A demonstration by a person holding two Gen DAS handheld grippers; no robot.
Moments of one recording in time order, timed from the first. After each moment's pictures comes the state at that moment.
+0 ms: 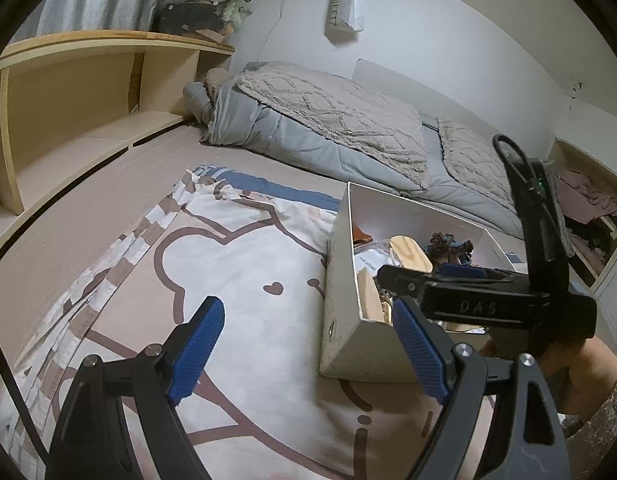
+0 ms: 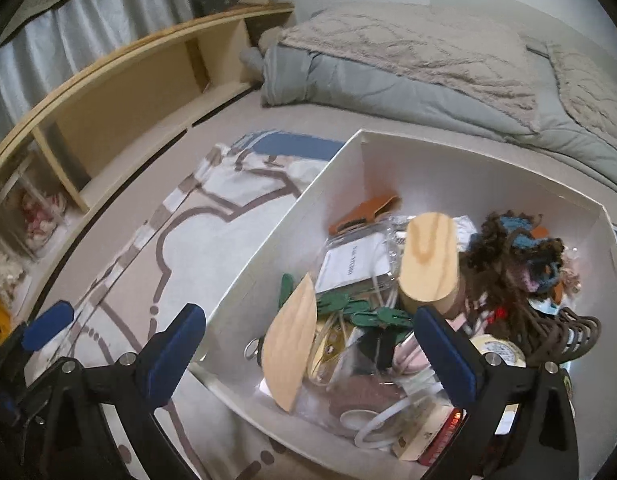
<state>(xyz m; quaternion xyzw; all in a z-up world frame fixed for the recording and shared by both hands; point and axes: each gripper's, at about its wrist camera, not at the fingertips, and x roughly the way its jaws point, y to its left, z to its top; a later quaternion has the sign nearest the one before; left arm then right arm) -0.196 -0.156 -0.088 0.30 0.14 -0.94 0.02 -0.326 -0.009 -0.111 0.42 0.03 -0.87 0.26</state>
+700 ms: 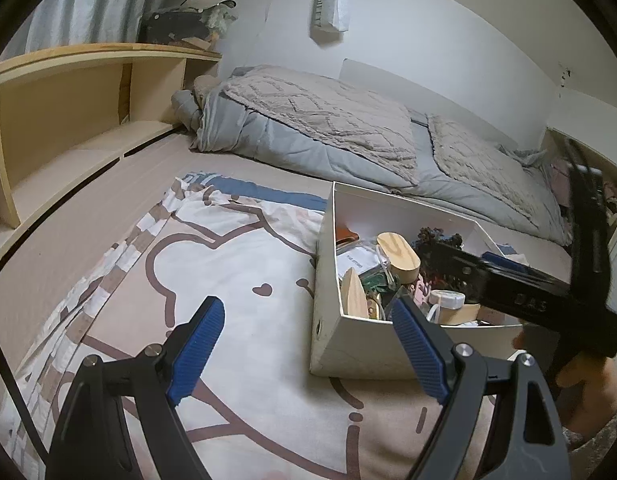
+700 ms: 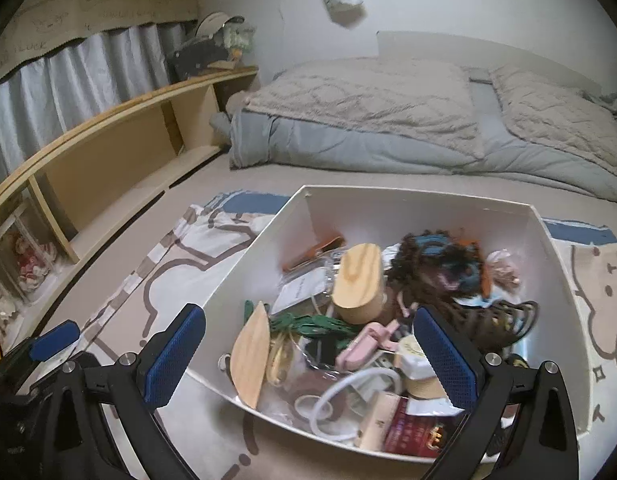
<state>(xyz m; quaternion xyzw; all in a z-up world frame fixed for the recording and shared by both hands) -0.194 -0.141 -0.084 0.29 0.12 -0.95 0.01 -0.286 0.048 -0.086 0.33 -0.01 -0.92 0.21</state>
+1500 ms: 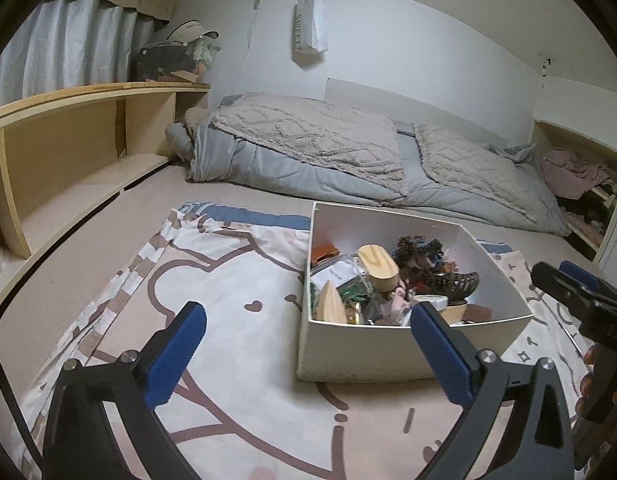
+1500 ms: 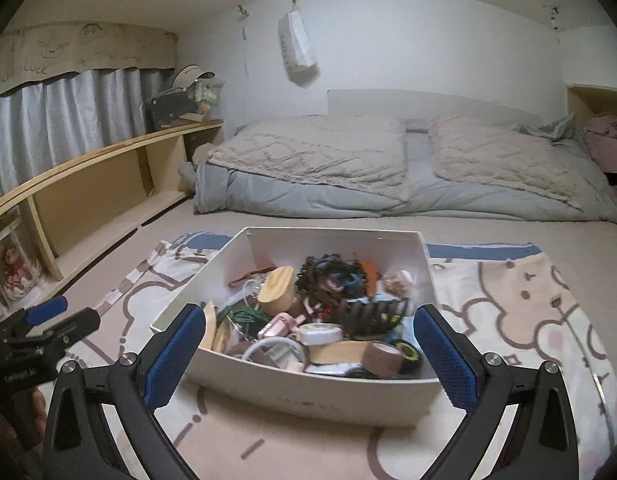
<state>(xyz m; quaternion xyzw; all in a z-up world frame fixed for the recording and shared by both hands) -0.171 -0.110 -0.064 0.26 0.07 -0.96 0.01 -0.202 0.136 -0.051 0.24 -0.01 -0.96 0.14</state>
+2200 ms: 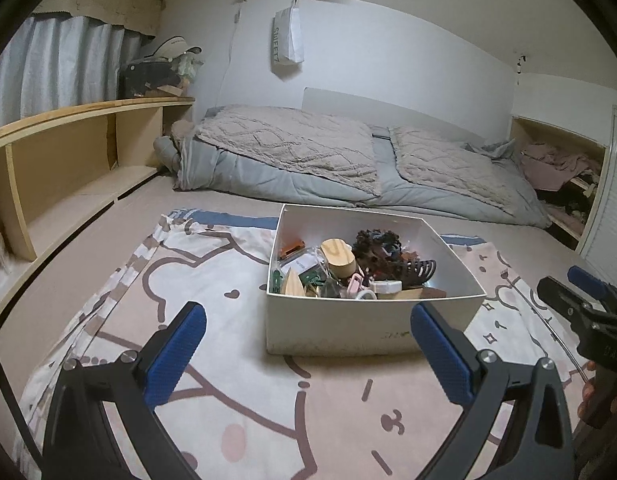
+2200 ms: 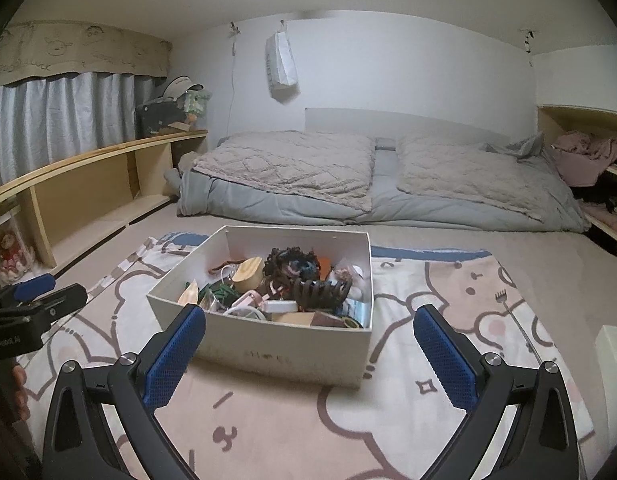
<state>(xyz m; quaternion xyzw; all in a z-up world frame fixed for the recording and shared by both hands) -0.114 -0.075 -0.044 0.24 0.06 -0.97 -0.01 -0.127 0.174 -0.039 0.21 0.01 -0.97 0.10</state>
